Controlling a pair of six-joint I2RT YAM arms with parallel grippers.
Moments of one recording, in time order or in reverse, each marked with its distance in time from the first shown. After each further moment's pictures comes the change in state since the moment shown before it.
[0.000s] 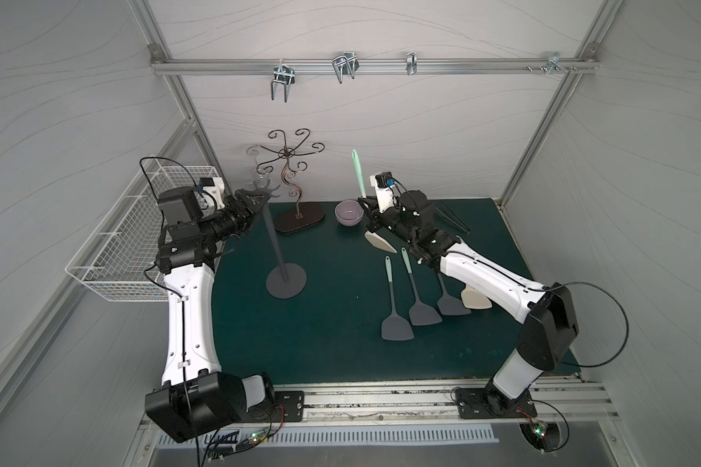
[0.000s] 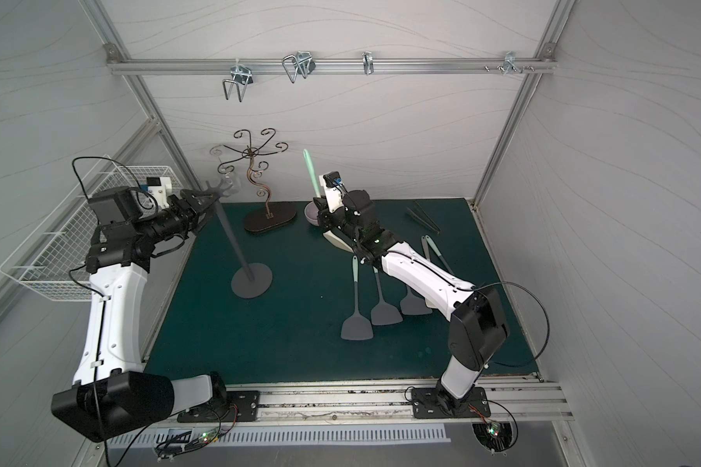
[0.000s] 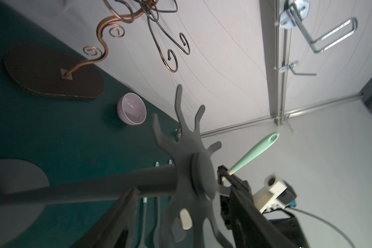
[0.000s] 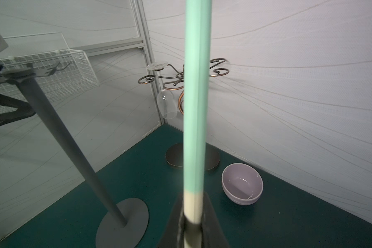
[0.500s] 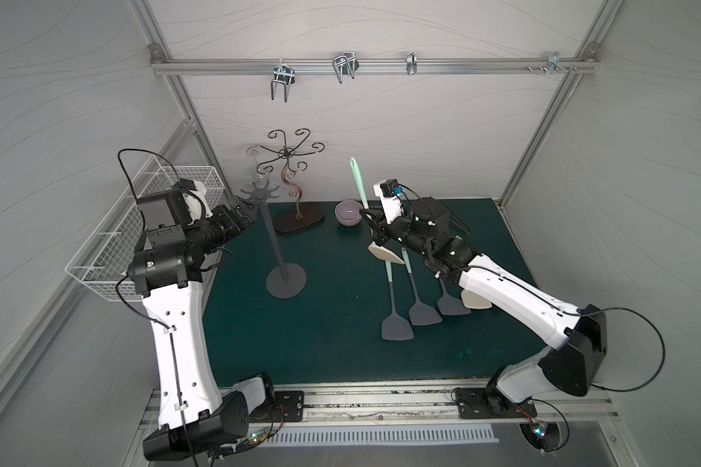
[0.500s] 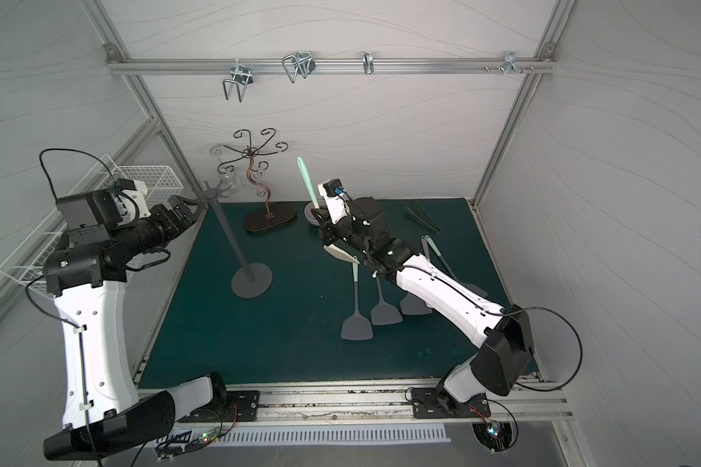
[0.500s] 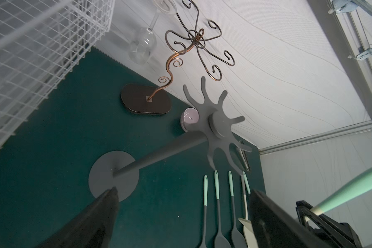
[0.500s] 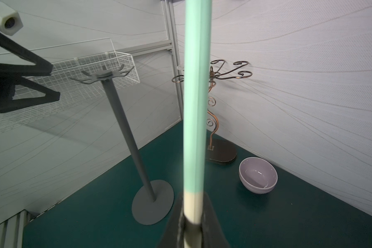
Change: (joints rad) left arm 0.000 -0.116 0.201 -0.406 -0.370 0.292; right arm 0.058 -0.233 -0.122 -0.105 -0.044 0.003
